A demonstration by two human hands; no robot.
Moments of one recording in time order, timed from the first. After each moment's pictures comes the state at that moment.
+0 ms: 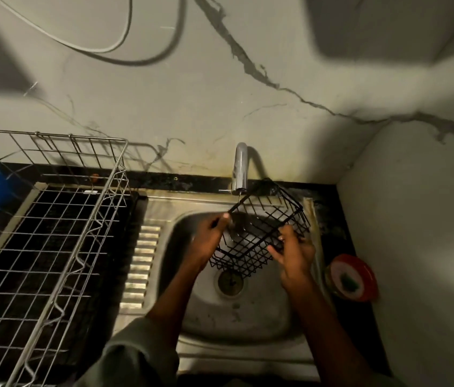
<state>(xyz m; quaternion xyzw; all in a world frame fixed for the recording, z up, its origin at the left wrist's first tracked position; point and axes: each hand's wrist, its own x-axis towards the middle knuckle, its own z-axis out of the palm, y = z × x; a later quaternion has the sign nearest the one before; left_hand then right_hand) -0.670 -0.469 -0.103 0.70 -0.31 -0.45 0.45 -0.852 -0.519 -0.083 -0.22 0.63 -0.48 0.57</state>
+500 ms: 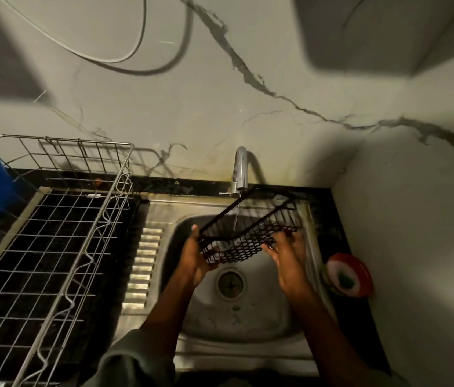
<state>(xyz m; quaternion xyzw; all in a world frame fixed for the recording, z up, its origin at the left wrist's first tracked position) -0.665 -0.427 -0.104 0.56 0.04 -0.60 0.57 -0.859 -0.497 -0.089 -0.34 0.51 -0.48 0.63</state>
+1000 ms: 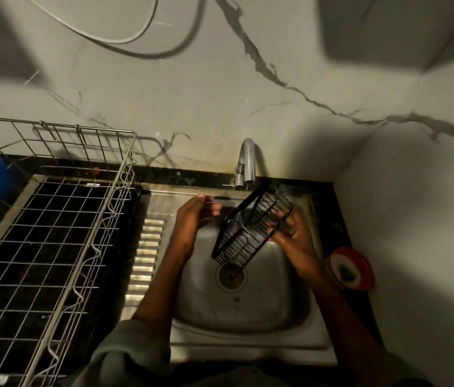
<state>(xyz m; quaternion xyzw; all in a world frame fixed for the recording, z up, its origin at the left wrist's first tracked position) -0.627 -0.442 -0.072 0.62 -0.23 -0.45 0.60 -0.868 -0.507 -0.069 -0.60 0.48 -0.35 0.53</state>
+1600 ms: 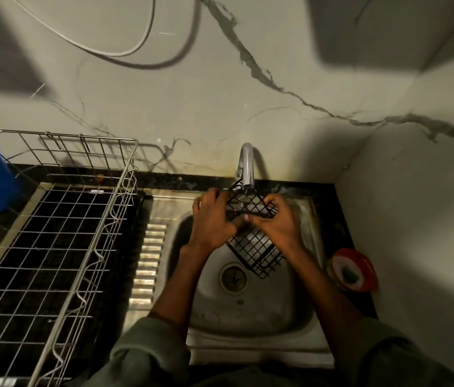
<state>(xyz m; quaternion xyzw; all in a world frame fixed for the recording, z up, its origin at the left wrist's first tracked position) -0.654 -0.464 -0.045 0.76 -0.56 -0.16 0.28 -0.821 -0.539 -0.059 -0.69 0.54 -0.29 0.37</state>
